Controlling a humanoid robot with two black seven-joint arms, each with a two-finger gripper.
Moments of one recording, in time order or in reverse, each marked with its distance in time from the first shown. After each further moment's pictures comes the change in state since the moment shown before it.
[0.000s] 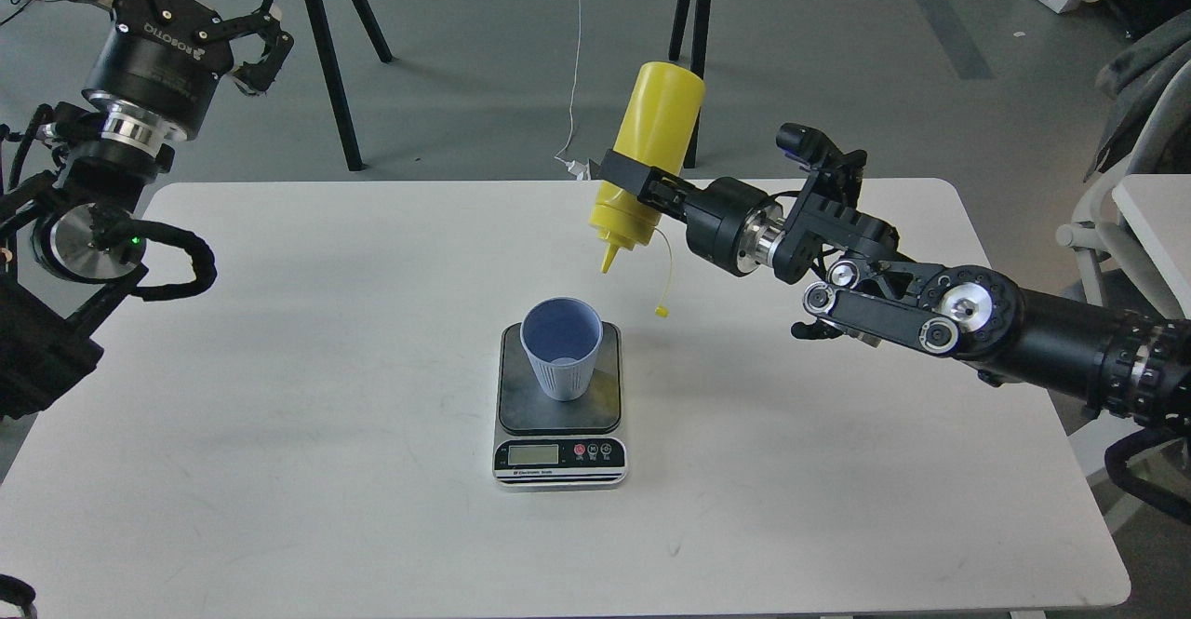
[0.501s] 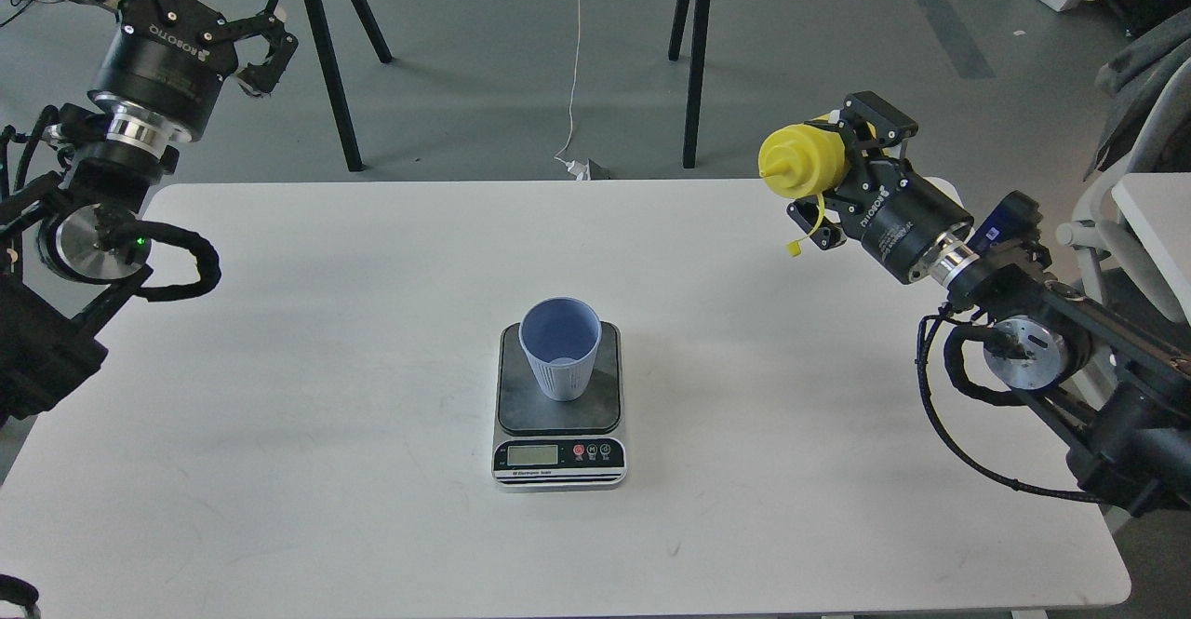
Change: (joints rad) left arm 0.000 -0.005 0.002 -0.006 0.000 0.006 0.000; right arm -0.473 -0.175 0.639 0.079 0.511 0.411 -0.017
